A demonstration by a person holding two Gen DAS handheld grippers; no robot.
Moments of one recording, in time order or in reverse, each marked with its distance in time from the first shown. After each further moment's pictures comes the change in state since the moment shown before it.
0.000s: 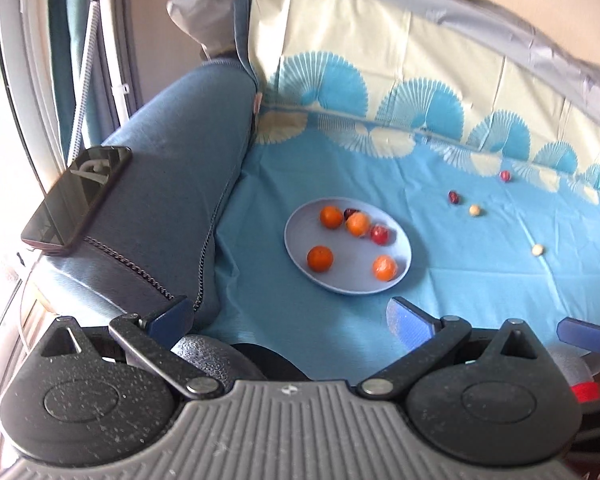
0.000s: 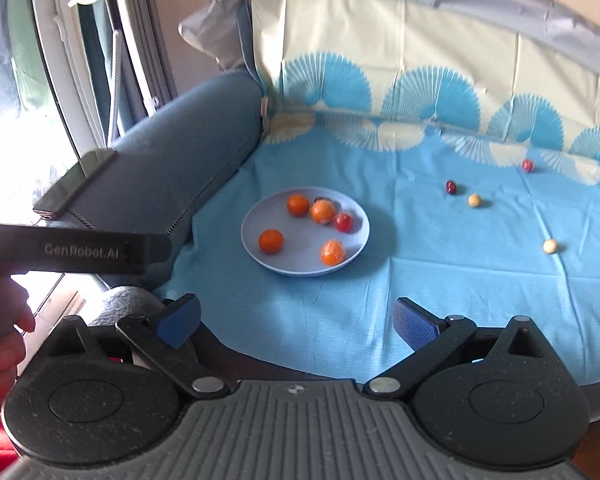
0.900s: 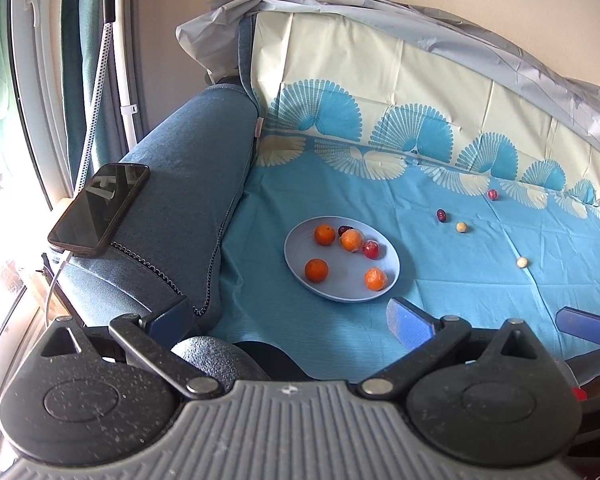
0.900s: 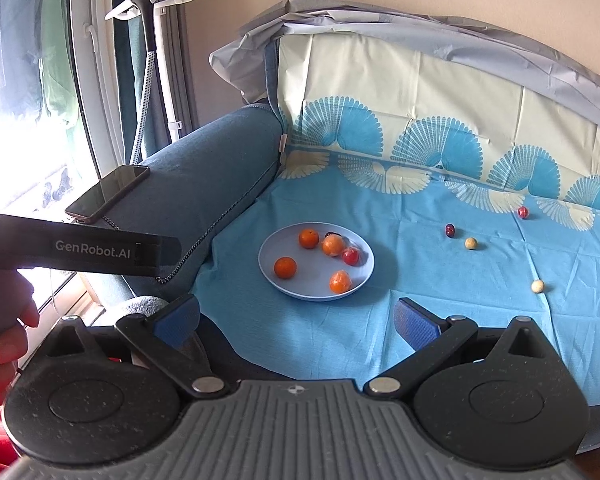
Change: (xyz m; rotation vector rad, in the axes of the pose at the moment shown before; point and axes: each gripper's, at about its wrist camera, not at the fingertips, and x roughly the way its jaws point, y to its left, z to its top) left arm -0.041 0.007 -0.010 -0.007 -0.061 -0.015; right arm -0.043 0.016 -0.006 -0.078 -0.095 0.004
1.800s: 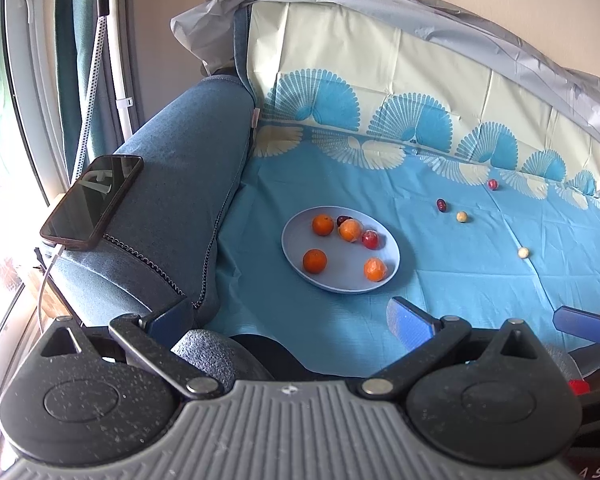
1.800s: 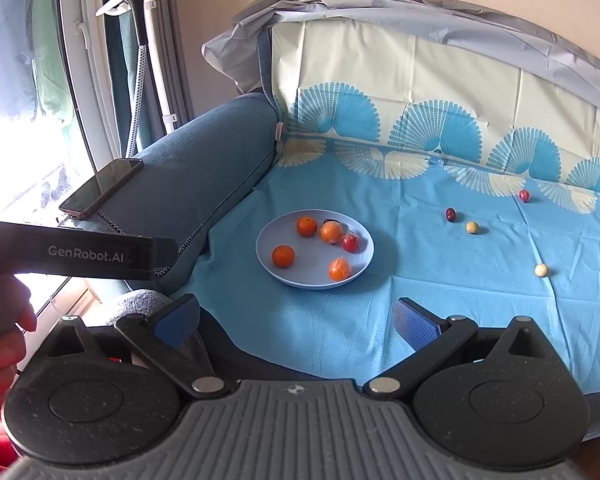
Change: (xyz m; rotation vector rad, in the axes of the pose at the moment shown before) left arm 0.010 -0.002 -0.002 0.012 0.026 -0.004; right arm 0.011 0.003 -0.004 0.035 0.031 -0.005
